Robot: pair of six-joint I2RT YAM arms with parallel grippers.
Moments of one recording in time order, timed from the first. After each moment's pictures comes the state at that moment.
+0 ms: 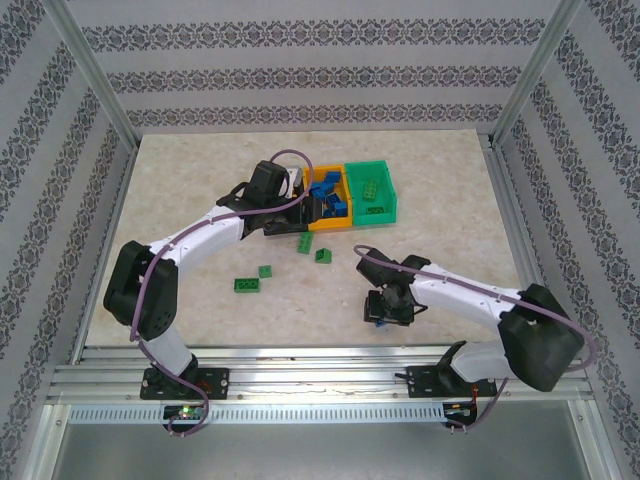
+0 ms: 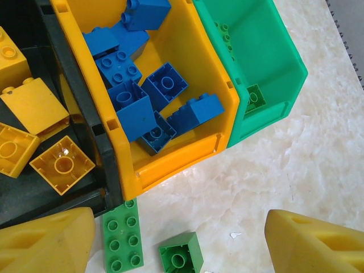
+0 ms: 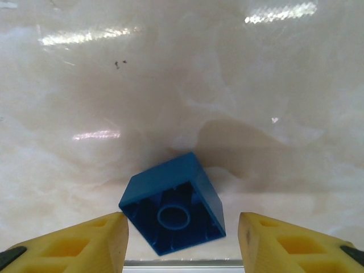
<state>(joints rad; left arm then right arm) -0.47 1.69 1.25 -0.30 0.23 -0.43 0.74 1.36 0.72 -0.88 -0.07 0.86</state>
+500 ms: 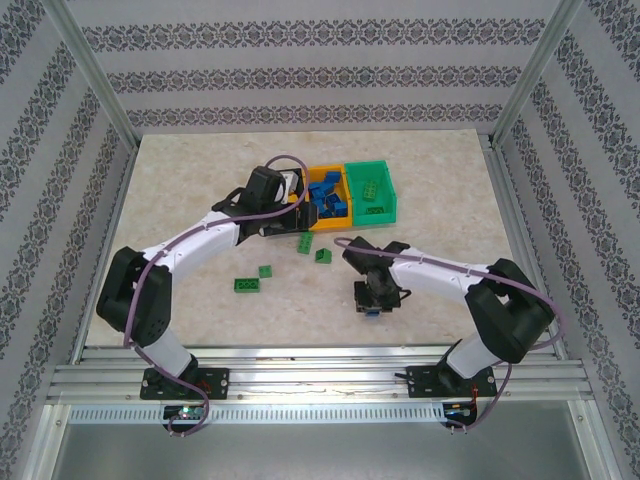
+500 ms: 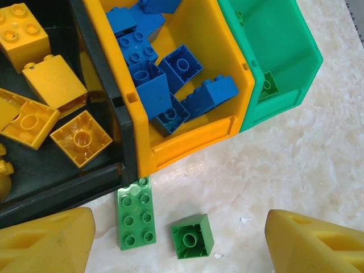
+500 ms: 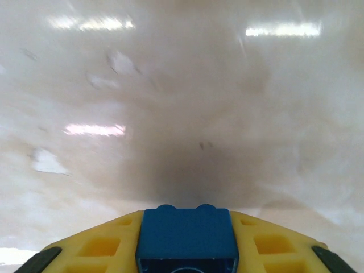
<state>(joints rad) -0.47 1.63 1.17 -0.31 0.20 -0.43 0.70 1.54 0.87 -0.84 -0.09 0.72</state>
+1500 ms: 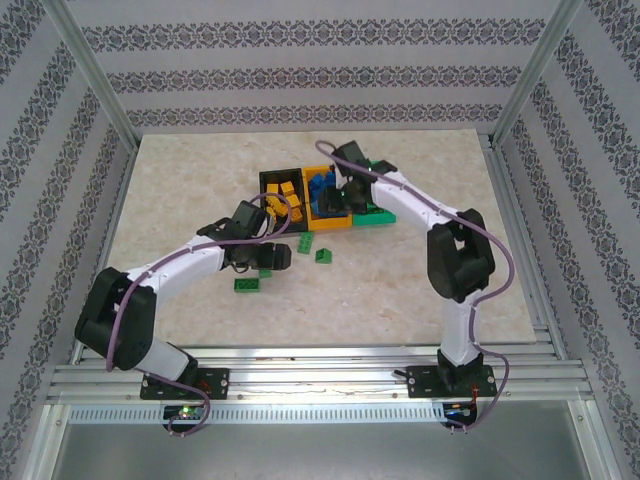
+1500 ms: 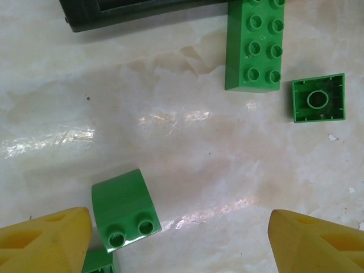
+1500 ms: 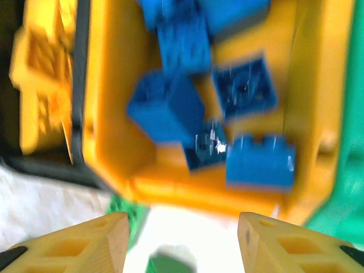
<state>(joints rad) -0.45 1.50 0.92 -0.53 0.14 -0.41 0.50 1.97 1.60 -0.73 -0.16 0.41</state>
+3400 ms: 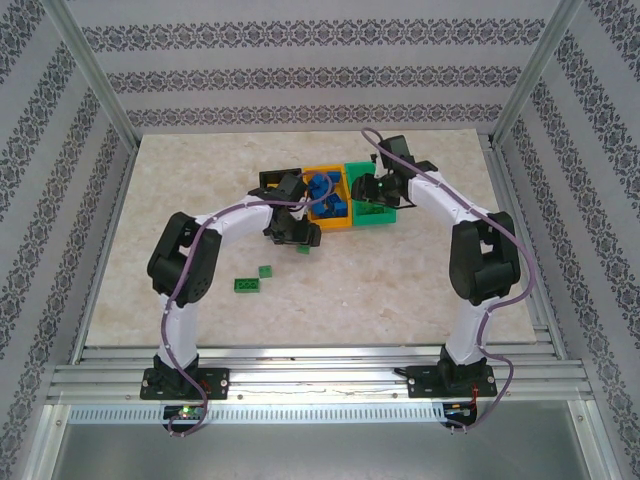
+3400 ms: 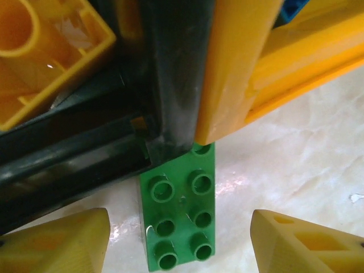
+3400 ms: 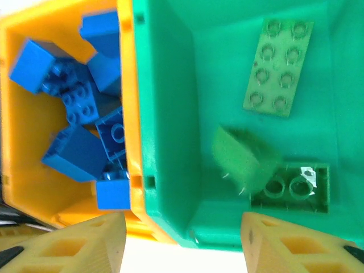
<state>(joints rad) -0.49 2.03 1.45 -0.66 0.22 -0.36 0.28 1.90 1.47 -0.59 -0.24 0.41</state>
